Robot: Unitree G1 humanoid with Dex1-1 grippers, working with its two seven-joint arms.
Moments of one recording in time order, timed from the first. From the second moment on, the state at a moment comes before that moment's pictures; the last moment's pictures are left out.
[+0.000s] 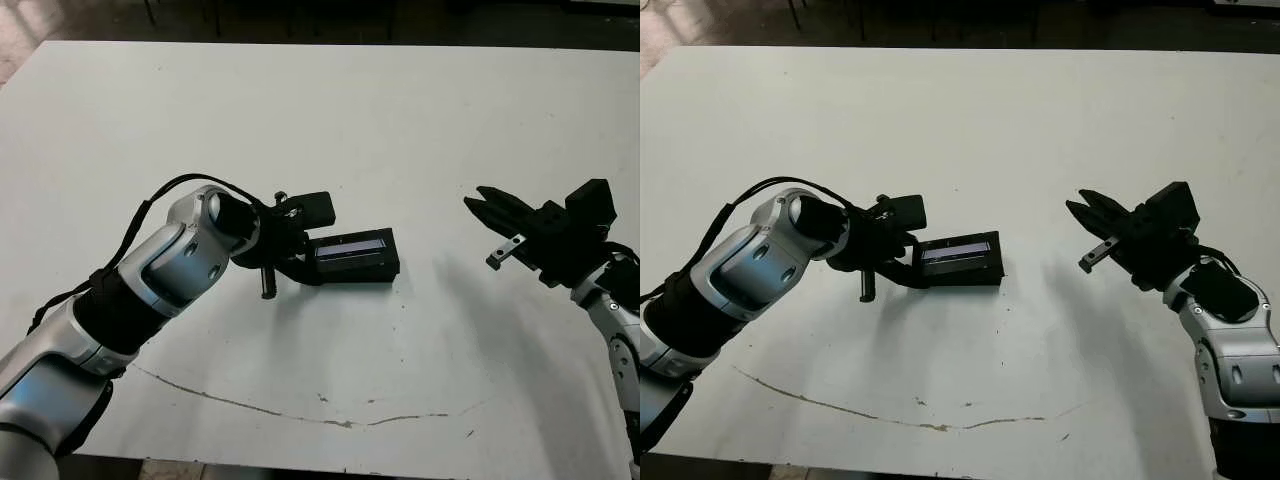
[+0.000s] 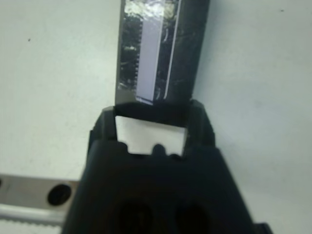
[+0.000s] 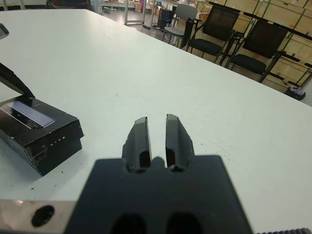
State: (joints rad) left arm -0.75 0.54 -0.62 -0.13 0.11 0.86 -1.04; right arm -0.14 -0.60 -0.12 -0.17 0.27 0.25 0.60
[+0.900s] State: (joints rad) left arm -0.74 0.55 -0.65 -0.15 0.04 0.76 -1.03; right arm -0.14 -0.60 -0.11 -0.17 0.28 0.26 0.60
